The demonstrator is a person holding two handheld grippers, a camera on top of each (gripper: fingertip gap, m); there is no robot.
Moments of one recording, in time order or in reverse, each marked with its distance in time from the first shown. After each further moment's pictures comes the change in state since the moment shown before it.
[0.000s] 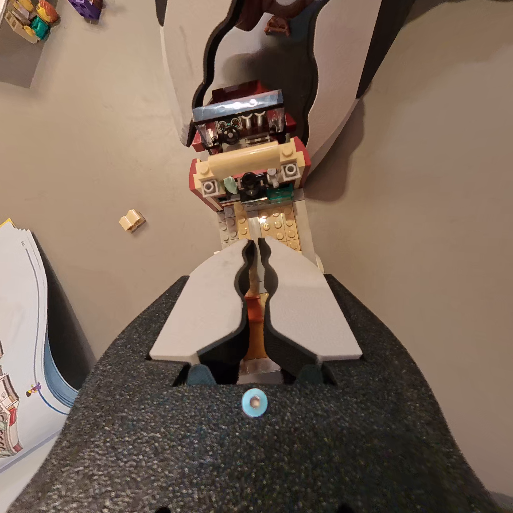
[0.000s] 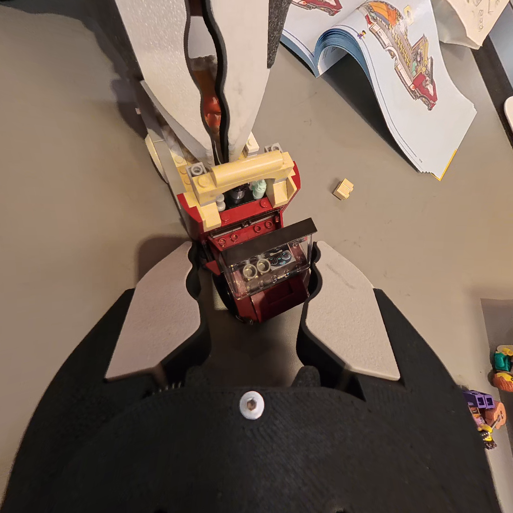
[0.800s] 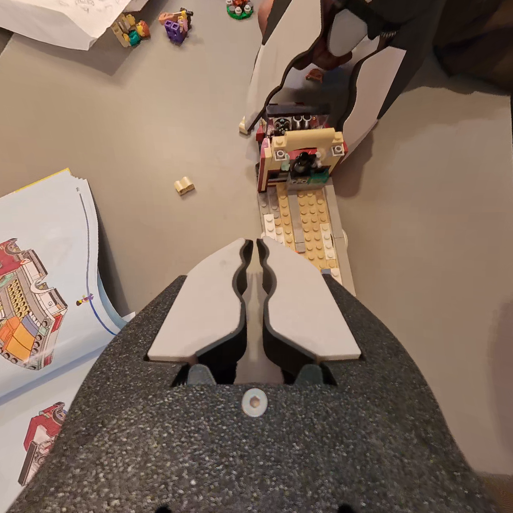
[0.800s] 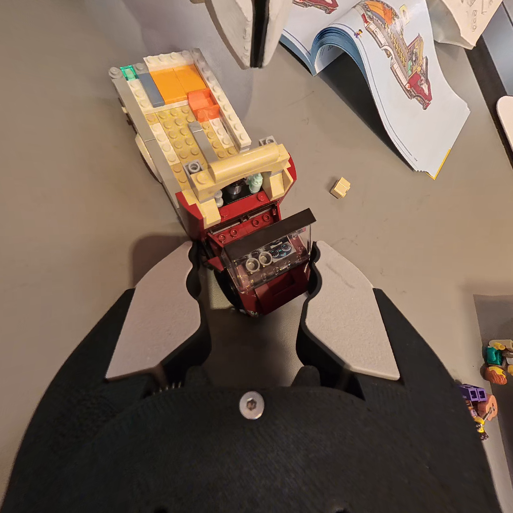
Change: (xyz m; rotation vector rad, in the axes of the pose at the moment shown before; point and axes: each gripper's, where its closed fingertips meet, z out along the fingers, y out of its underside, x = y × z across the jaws) left arm -0.029 0.016 -0.046 0.166 0.014 -0.169; right arm 0.001 0.001 -0.002 -0.009 0.019 -0.006
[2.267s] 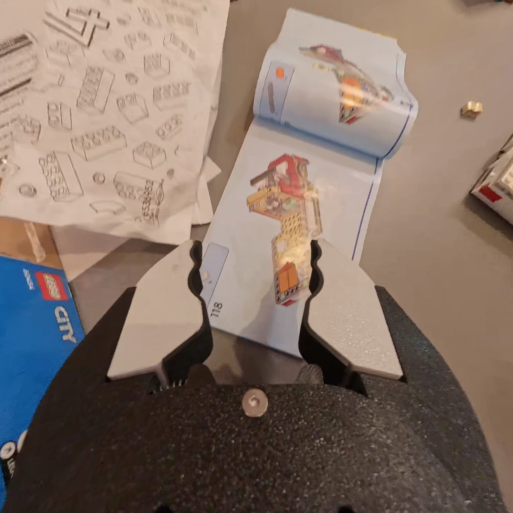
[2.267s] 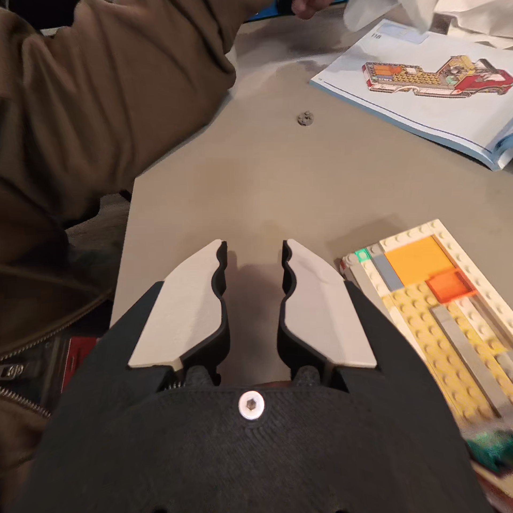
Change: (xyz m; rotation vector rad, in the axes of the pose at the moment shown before) left arm -0.119 0.150 -0.136 0.034 -0.539 -0.580; right arm -0.112 -0.102 0.039 0.141 -0.320 0.235
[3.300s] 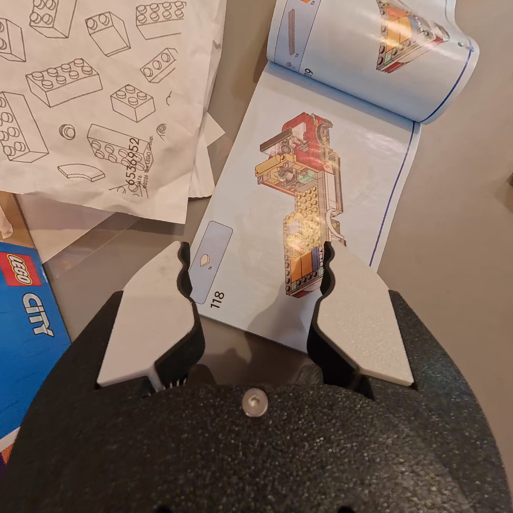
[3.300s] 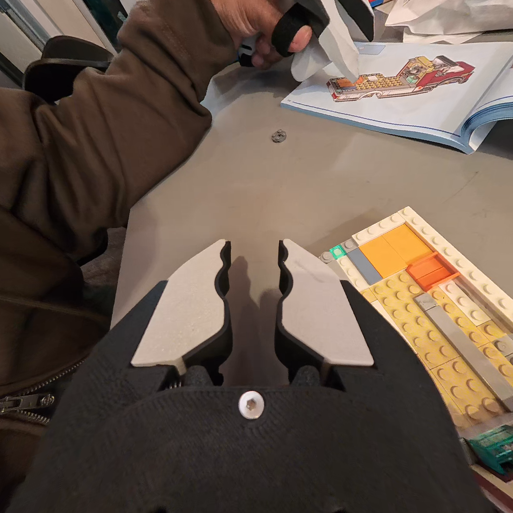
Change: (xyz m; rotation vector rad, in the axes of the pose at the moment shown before) left arm -0.006 0.025 0.014 -0.100 -0.012 -0.026; right arm 0.017 -0.004 -0.002 0.104 -0.004 0.132
